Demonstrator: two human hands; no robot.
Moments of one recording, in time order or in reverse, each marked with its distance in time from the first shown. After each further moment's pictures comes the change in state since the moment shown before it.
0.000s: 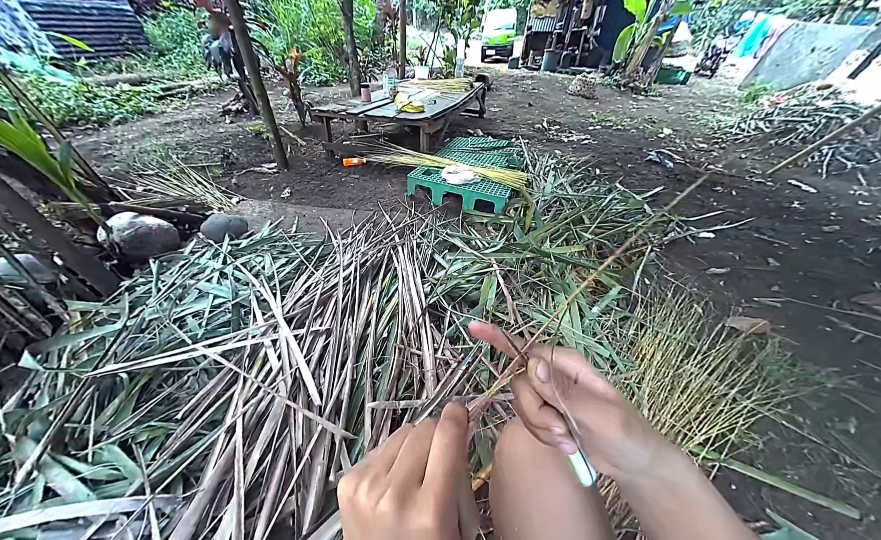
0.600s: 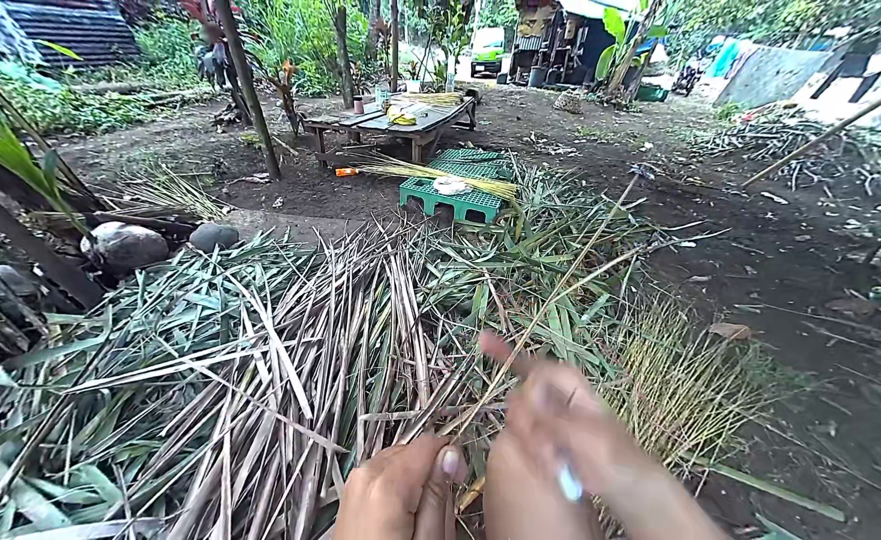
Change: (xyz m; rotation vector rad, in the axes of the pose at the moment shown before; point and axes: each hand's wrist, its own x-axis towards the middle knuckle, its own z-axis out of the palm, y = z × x) left_hand 0.005 -0.010 -0.025 -0.588 -0.395 -0.241; right_hand -0.007 0.006 -0.007 -0.088 0.123 -0.078
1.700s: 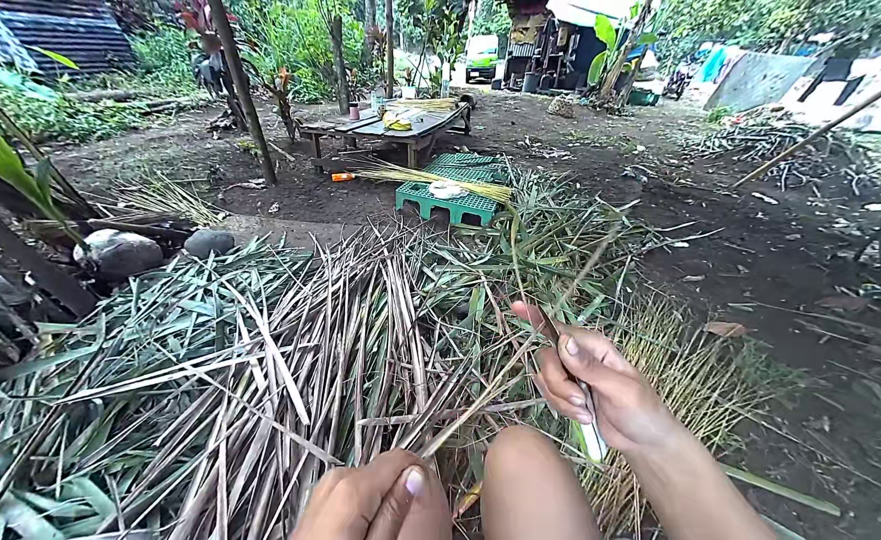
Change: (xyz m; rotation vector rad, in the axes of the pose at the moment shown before) left_hand -0.009 -0.024 -0.024 -0.059 -0.207 -0.071; right_hand 0.005 -0.010 -0.043 0.144 0.094 0.032
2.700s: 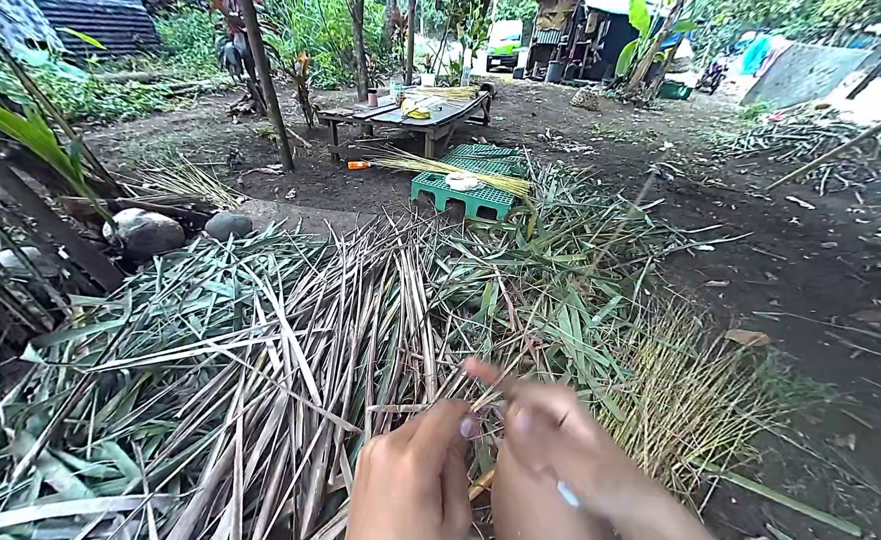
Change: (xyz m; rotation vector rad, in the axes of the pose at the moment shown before) left_hand 0.025 0.018 0.034 0.262 0.385 0.125; right_hand -0.010 0.027 0.051 -0.298 -0.140 -0.081
